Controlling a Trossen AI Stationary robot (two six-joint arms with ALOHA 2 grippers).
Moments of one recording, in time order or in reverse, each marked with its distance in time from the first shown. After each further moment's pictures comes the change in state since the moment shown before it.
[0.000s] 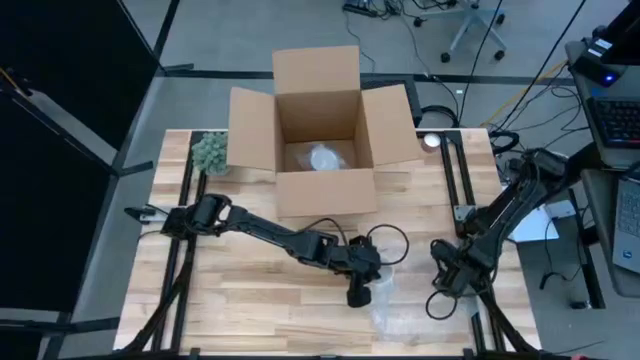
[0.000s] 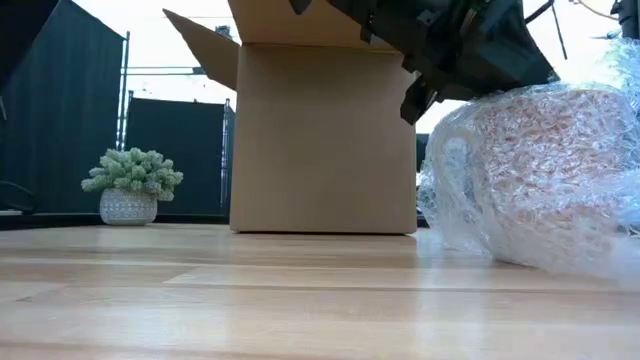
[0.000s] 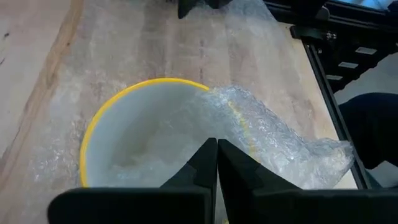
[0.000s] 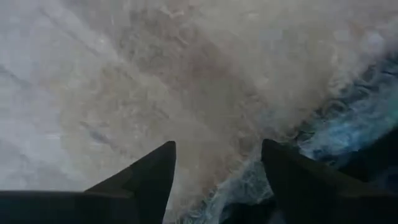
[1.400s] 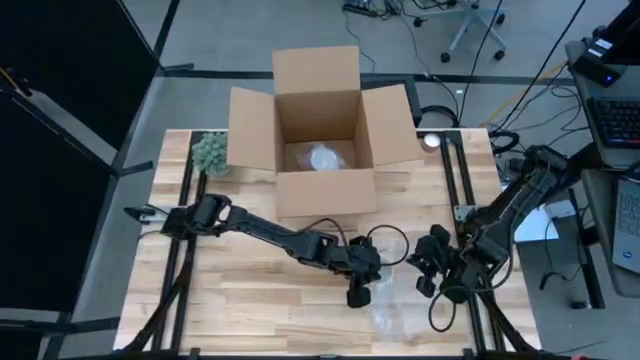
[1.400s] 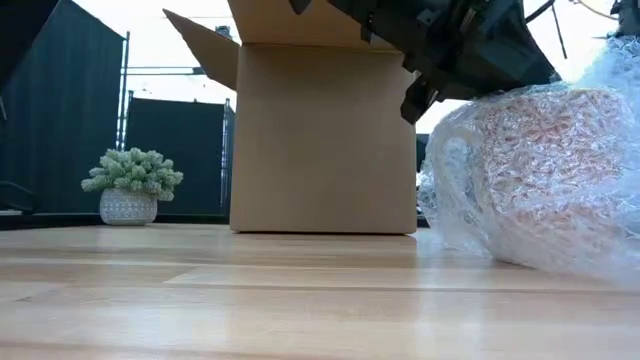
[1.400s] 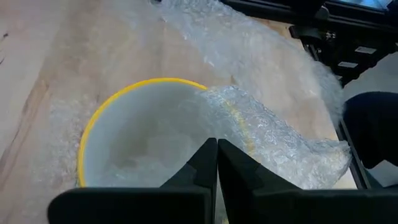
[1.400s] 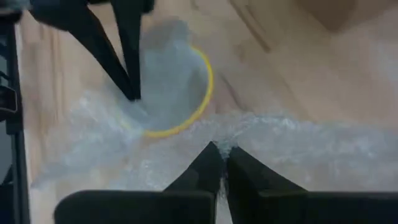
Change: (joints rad) left arm 0.000 0.000 0.000 0.000 0.000 -0.003; right arm -0.064 -0.081 0.244 0.151 0.771 -0.556
